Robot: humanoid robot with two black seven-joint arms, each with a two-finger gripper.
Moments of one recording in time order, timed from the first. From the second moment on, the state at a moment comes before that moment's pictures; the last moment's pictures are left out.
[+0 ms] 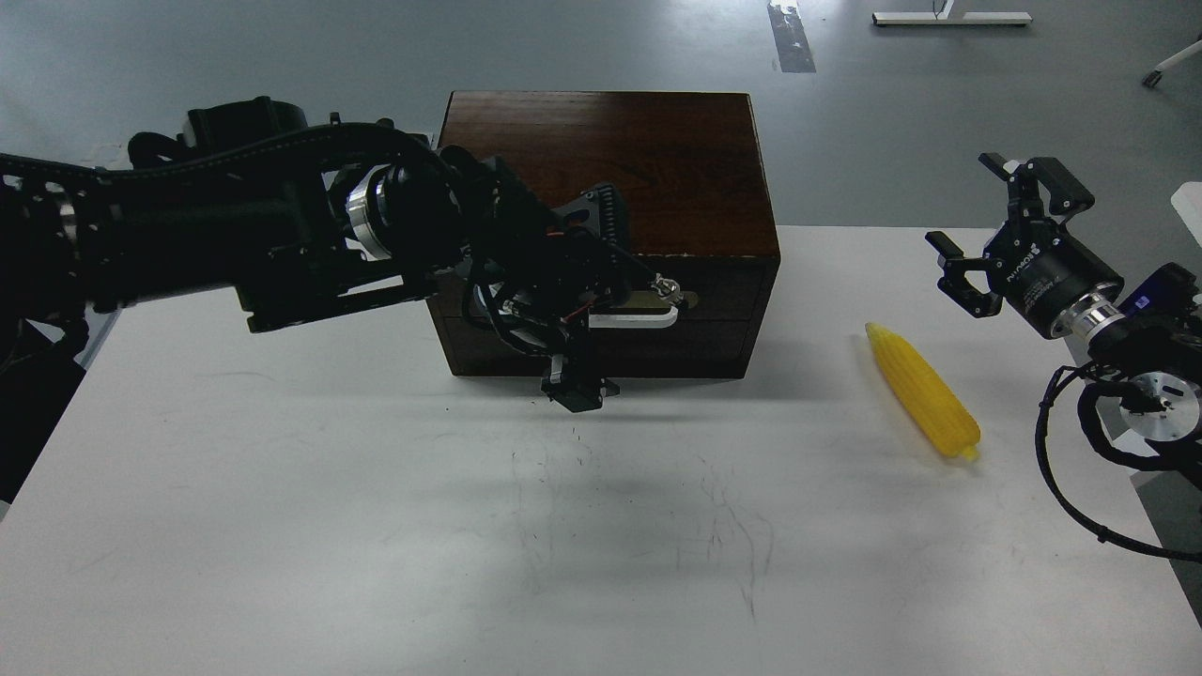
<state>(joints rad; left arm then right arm) -1.55 0.21 0.23 -1.13 2.04 -0.49 -0.49 0.81 -0.62 0.21 0.71 0.09 0.49 0.49</state>
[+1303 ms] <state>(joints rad) -1.59 0.20 0.29 -1.31 2.03 -0.49 -0.49 0.81 -0.62 0.21 0.71 0.09 0.49 0.49</state>
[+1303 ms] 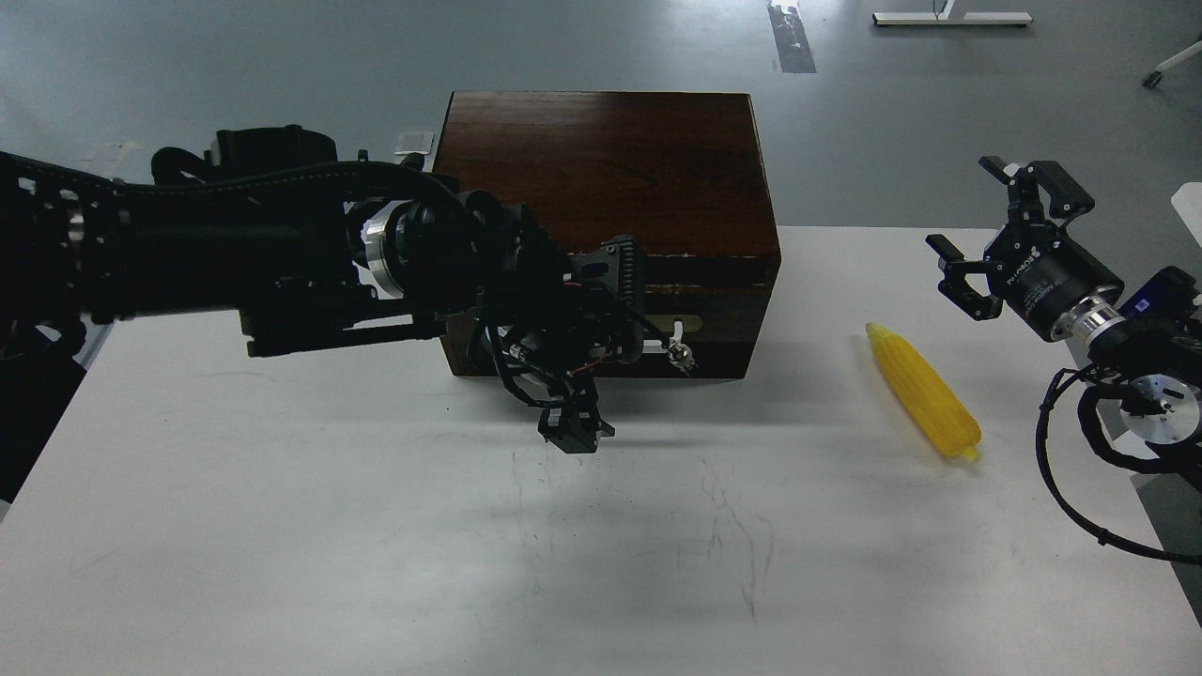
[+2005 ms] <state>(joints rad) -1.62 0.26 0.29 -1.49 2.03 -0.49 -0.49 0.81 -0.63 0.21 0.71 0.09 0.49 0.49</state>
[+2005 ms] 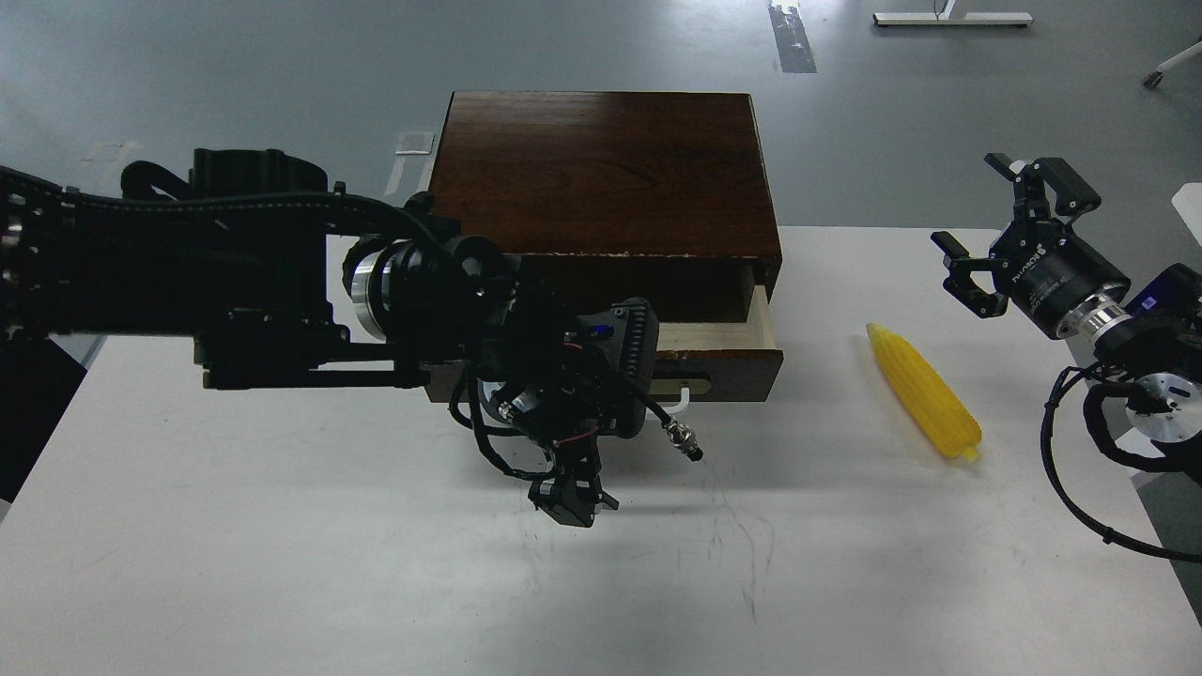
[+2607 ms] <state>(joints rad) -1.66 0.29 0.22 -1.49 2.02 -0.49 -0.49 0.81 -0.63 0.21 0.71 0.09 0.49 0.49</state>
